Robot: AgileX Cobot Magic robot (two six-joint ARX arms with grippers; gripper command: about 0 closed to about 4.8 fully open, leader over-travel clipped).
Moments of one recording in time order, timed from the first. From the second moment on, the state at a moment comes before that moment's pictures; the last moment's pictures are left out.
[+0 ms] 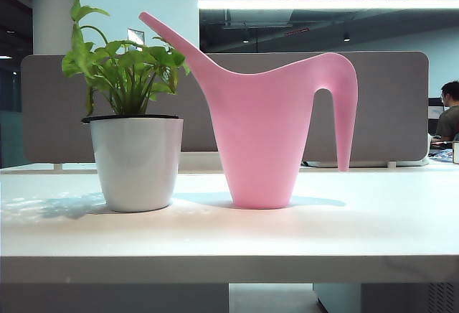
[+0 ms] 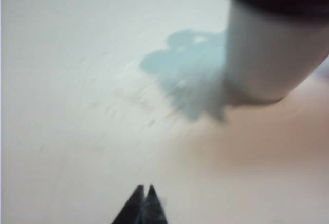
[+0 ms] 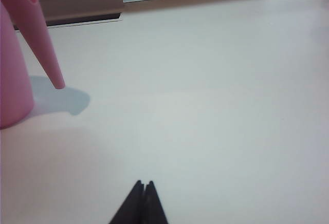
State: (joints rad) left arm -0.11 0.23 0.24 -0.37 -0.03 -0.05; right arm 0.01 0.00 0.01 -0.19 0.00 0.11
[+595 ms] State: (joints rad) left arm -0.38 0.73 1.02 -0.75 0.37 0.05; right arm 0.01 0.00 0.01 -0.19 0.00 0.11
